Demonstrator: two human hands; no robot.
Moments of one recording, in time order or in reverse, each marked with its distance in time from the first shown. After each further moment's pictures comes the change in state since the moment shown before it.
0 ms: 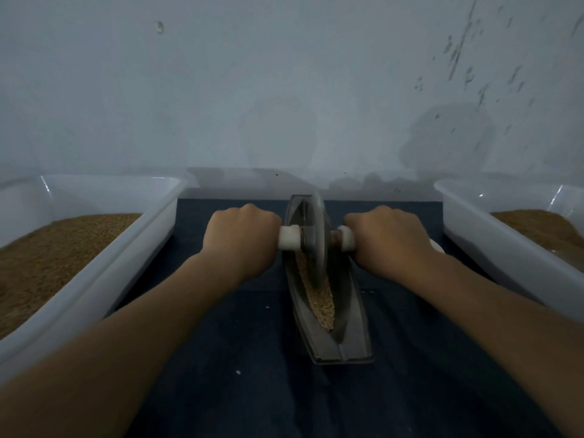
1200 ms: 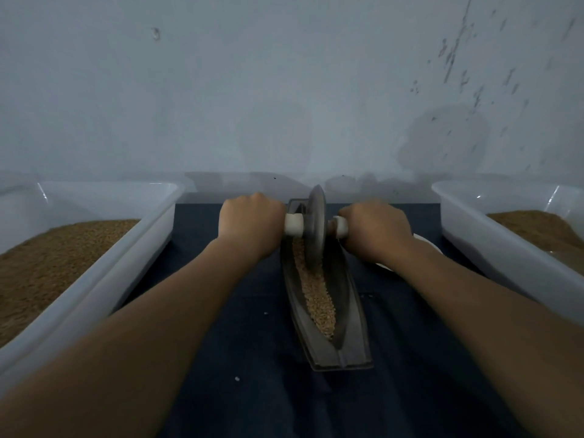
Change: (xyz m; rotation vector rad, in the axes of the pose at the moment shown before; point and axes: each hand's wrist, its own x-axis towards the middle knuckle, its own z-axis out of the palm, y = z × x) left_hand 0.036 0.008 0.001 0.062 0.041 -0.024; right_hand 0.034 -0.005 0.001 0.110 -0.143 0.135
